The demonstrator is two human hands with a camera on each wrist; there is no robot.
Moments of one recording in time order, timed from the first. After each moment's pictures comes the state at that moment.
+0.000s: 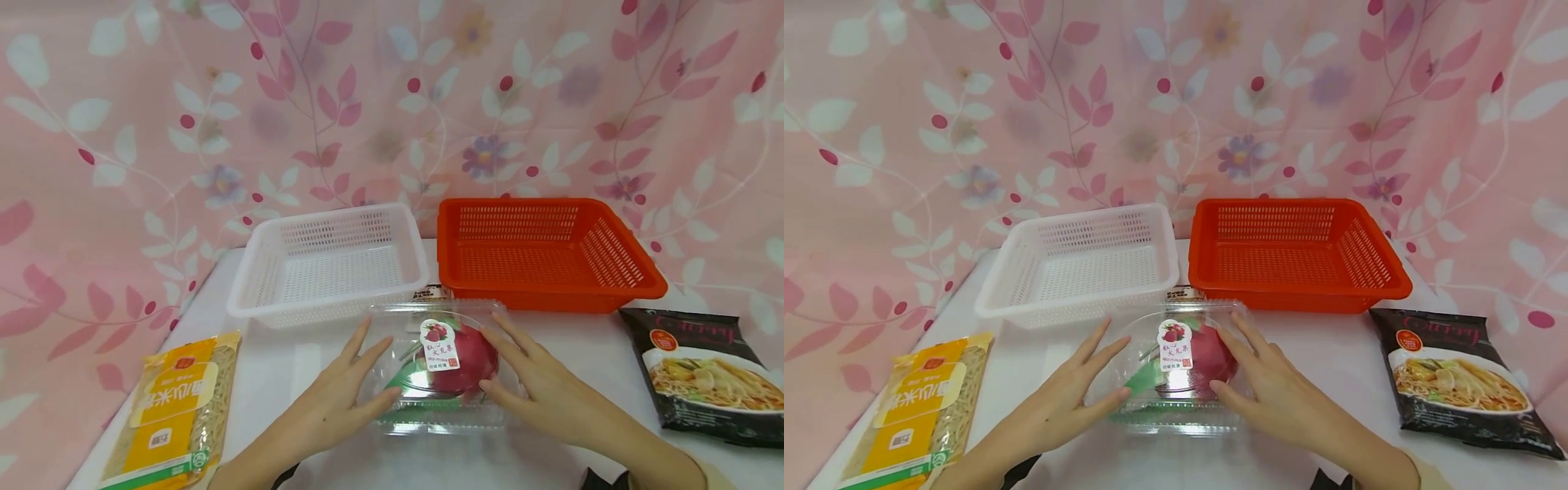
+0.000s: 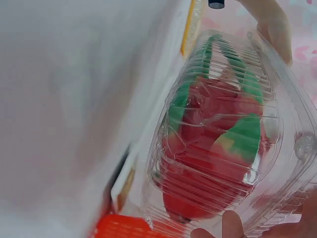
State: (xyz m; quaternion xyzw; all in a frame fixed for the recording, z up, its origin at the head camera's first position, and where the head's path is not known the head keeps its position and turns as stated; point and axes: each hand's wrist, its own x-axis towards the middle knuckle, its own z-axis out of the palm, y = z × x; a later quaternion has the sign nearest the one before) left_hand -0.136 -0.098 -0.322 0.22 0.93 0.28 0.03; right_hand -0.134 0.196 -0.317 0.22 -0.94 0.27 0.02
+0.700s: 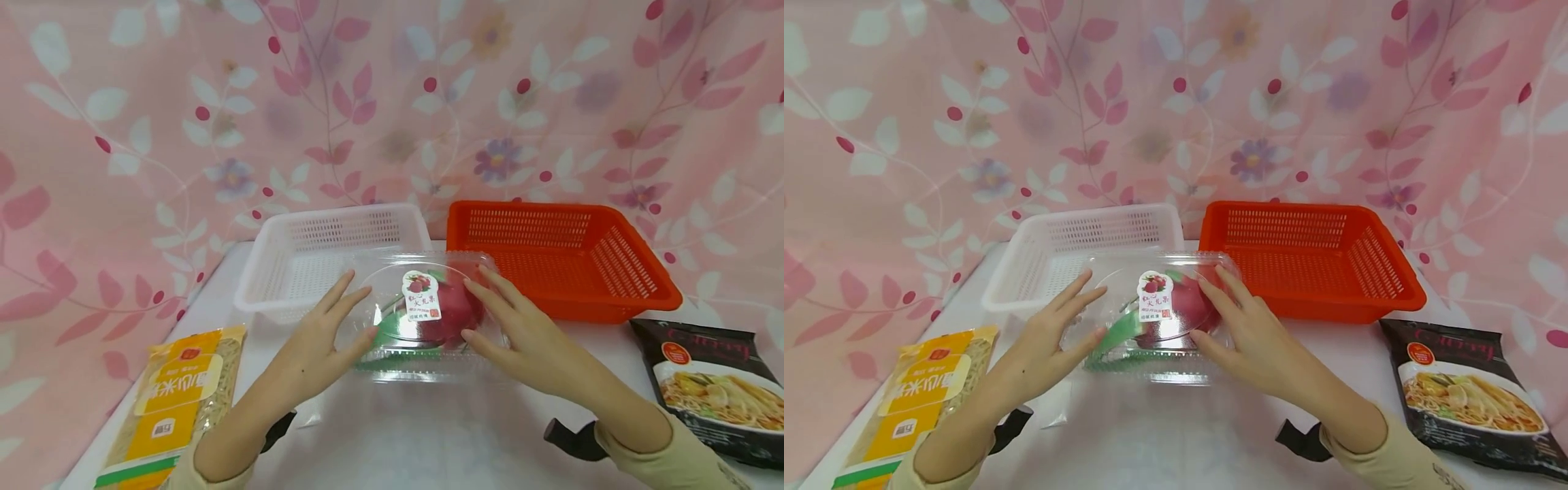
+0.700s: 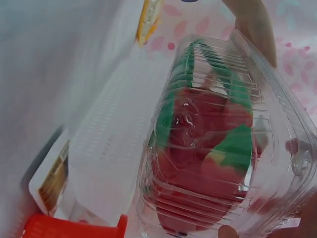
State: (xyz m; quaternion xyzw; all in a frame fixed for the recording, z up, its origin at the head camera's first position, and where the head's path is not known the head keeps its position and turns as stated) left_hand -0.162 -0.114 -0.280 0.20 0.93 0.30 -0.09; right_hand -0.171 0.172 -0.272 0.25 -0.93 0.27 0.05
